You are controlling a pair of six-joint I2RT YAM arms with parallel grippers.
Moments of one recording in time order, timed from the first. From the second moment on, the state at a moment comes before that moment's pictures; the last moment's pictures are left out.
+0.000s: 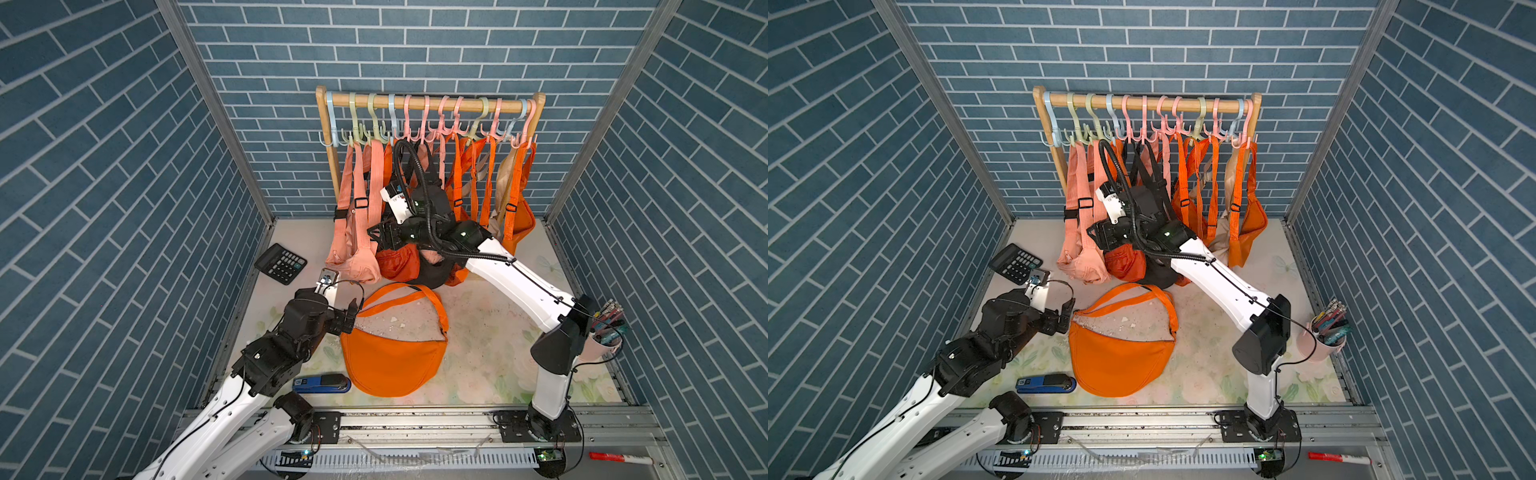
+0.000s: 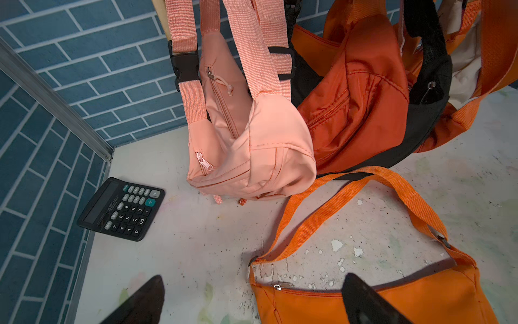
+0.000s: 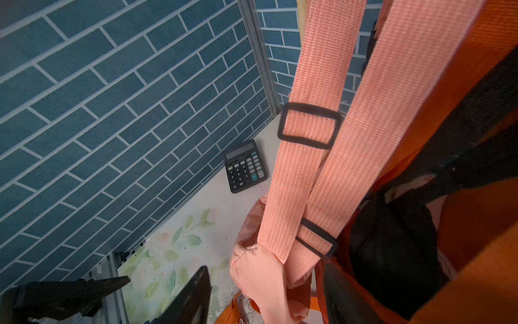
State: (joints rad) left arm -0.64 0.67 0.81 -0.64 -0.37 -0.09; right arm 0.85 1.92 2.05 -0.55 -0.21 0.22
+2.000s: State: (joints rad) left arm -0.63 0.83 1.12 -0.57 -0.39 0.00; right arm 0.81 2.03 2.15 -0.58 -0.29 0.29
